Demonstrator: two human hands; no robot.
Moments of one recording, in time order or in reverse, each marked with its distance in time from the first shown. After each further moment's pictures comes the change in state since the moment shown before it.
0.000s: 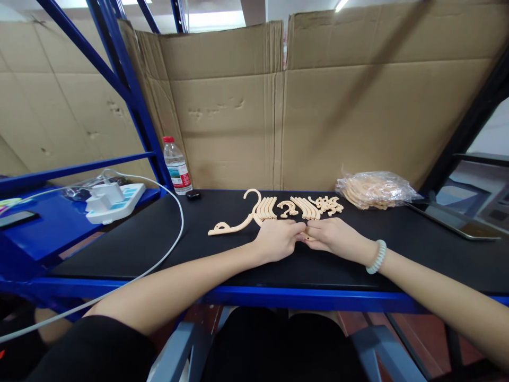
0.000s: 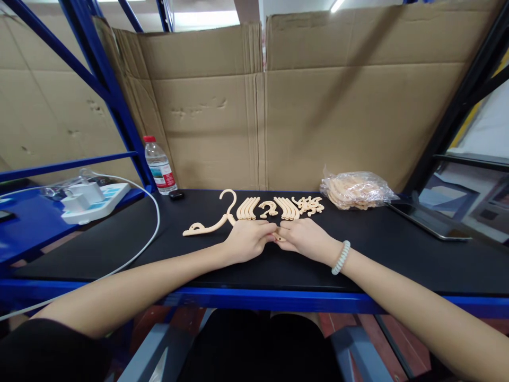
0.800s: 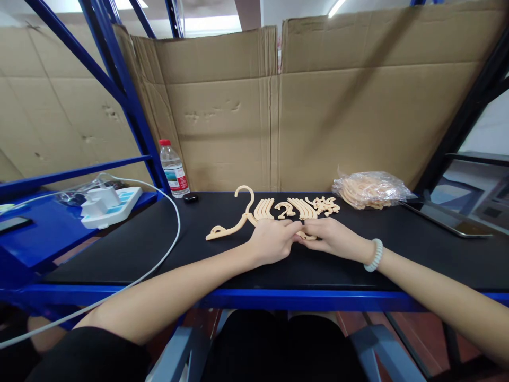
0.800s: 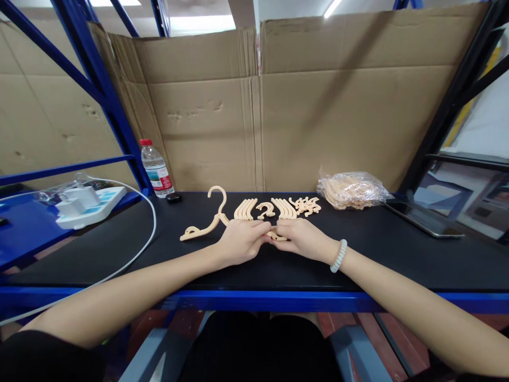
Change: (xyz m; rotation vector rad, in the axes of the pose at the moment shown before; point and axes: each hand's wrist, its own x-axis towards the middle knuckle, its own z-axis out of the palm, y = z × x) left_hand -0.004 0.000 -0.009 0.081 0.046 0.059; right_hand 0.000 0.000 -0.003 0.370 0.111 0.051
